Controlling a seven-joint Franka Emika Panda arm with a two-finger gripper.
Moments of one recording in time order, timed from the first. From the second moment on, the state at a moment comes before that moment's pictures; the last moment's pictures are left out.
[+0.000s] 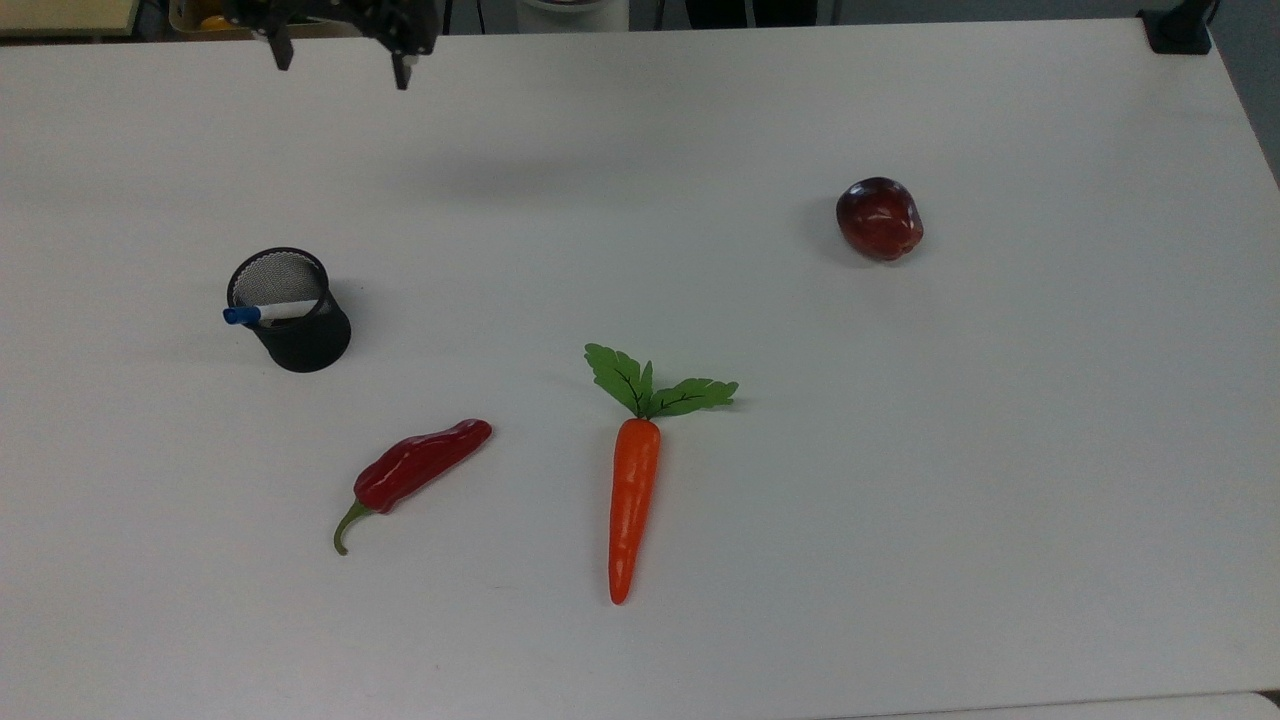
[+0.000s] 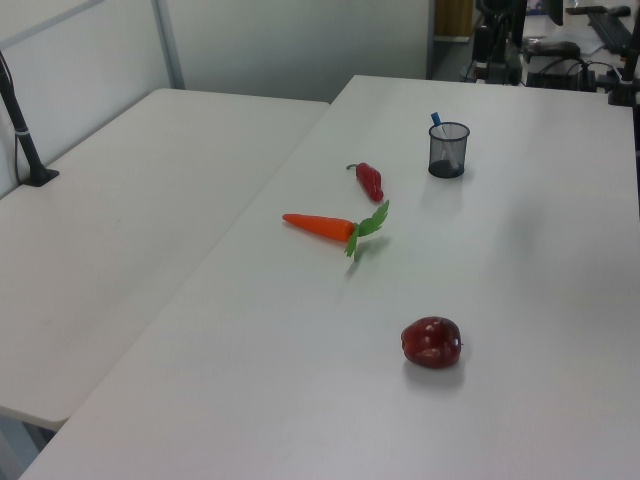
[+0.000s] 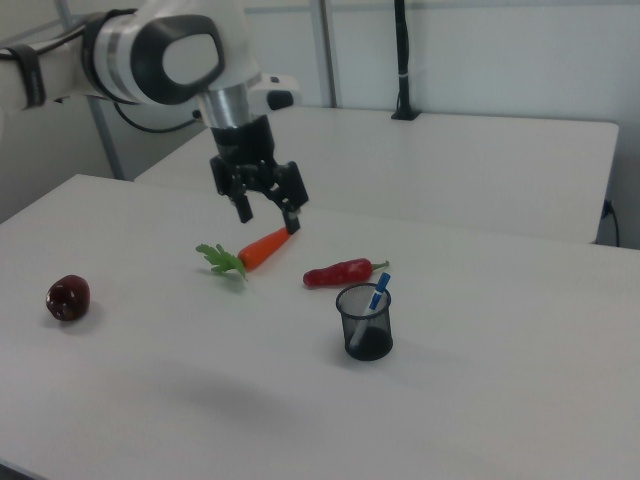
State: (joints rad) arm -0.15 0.09 0.02 -1.60 -0.09 1.73 -0.06
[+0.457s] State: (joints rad) arm -0.26 0.22 0.02 -1.60 -0.09 2.01 -0.01
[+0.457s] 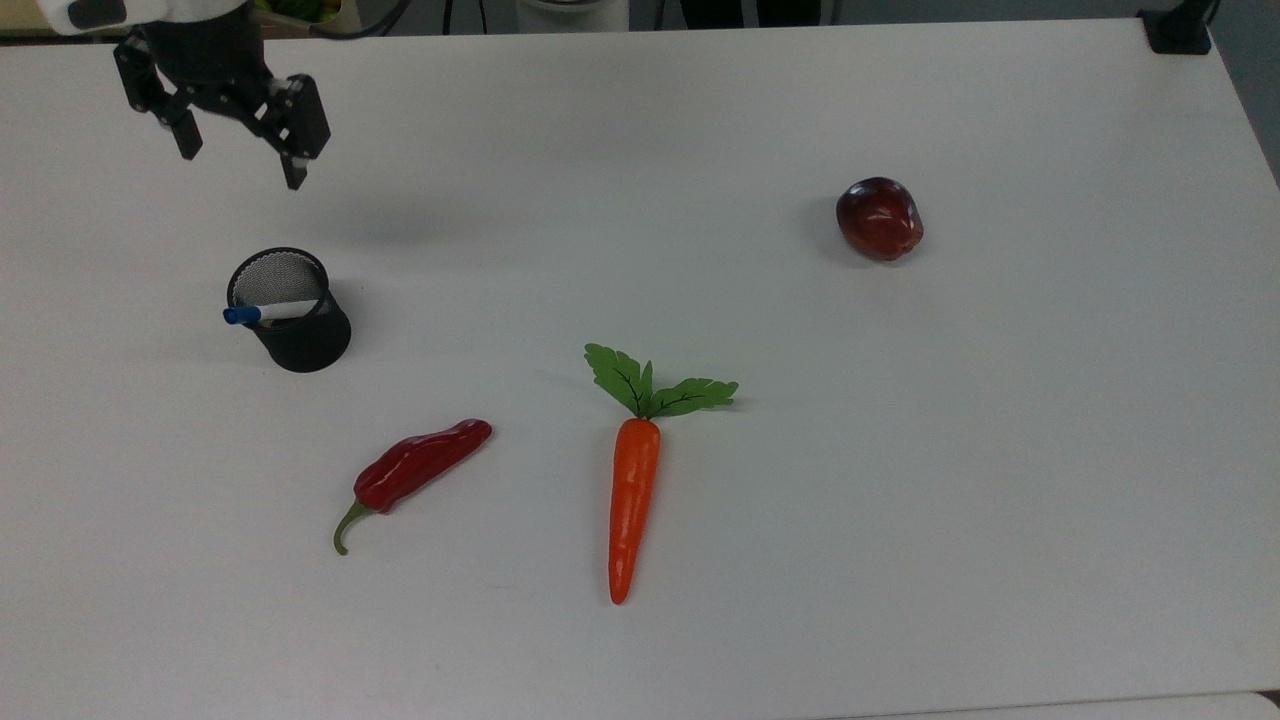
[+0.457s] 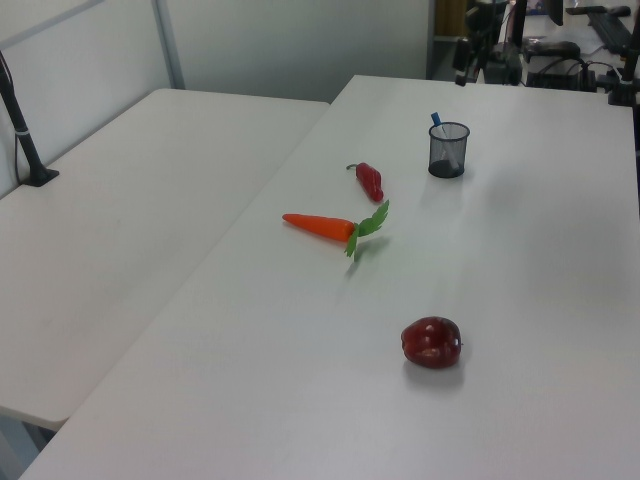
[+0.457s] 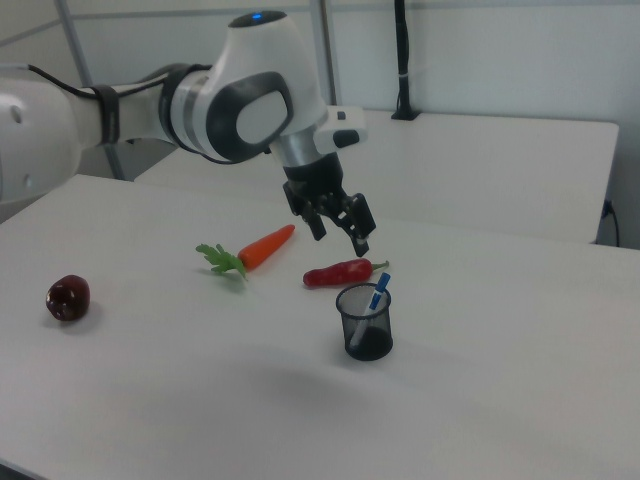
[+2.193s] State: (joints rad) arm -0.26 0.43 0.02 -1.62 -0.12 2.39 0.15
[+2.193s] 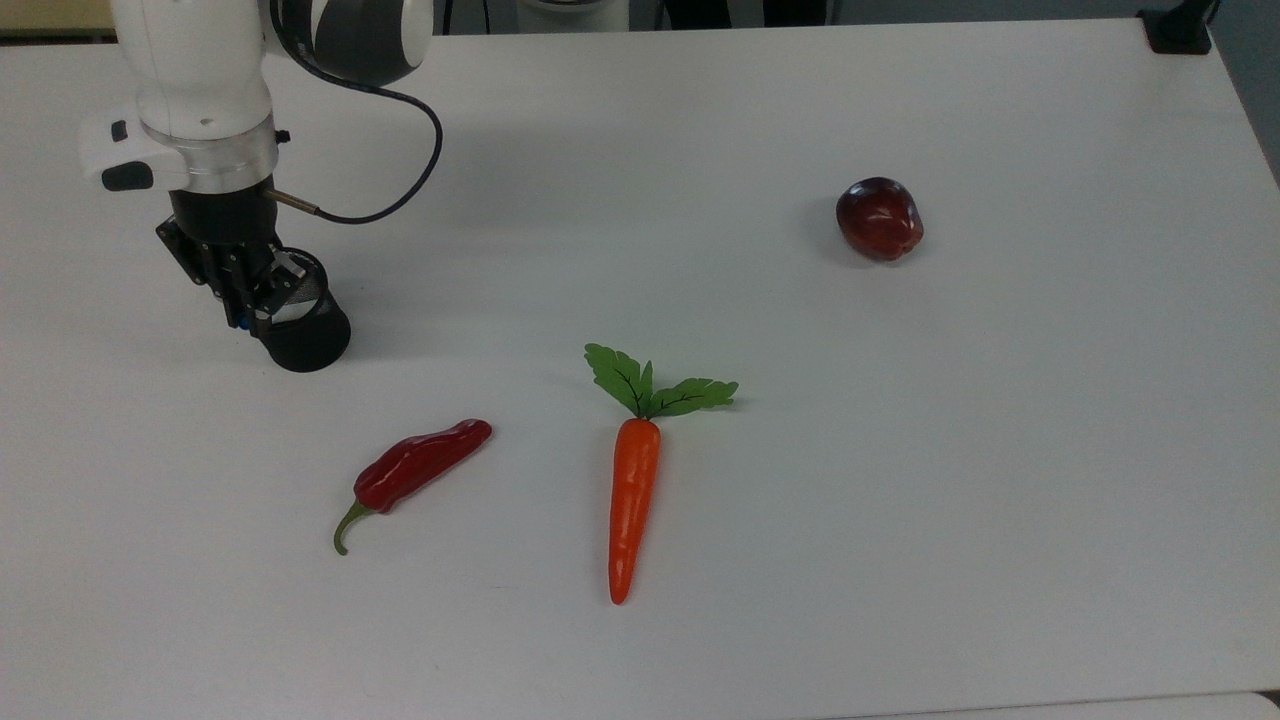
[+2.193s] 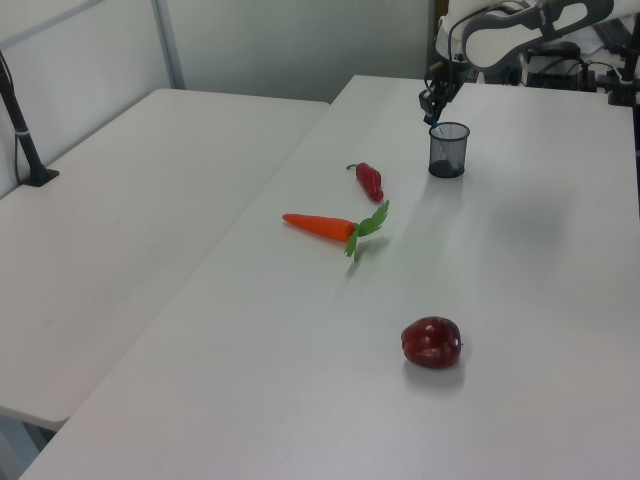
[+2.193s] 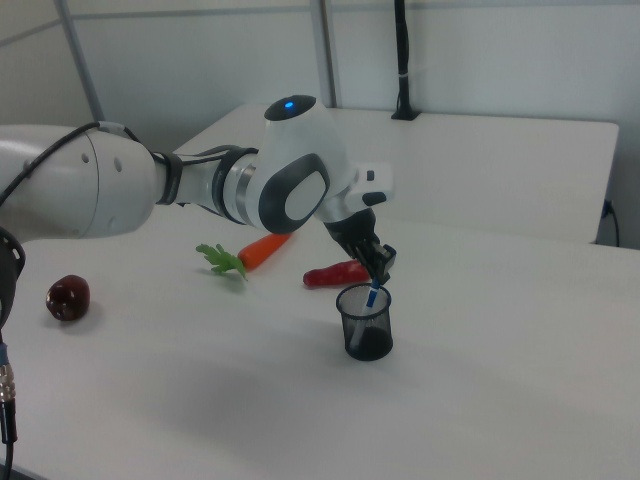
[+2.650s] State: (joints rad) arm -0.26 0.41 0.02 -1.61 -0.12 2.39 0.15
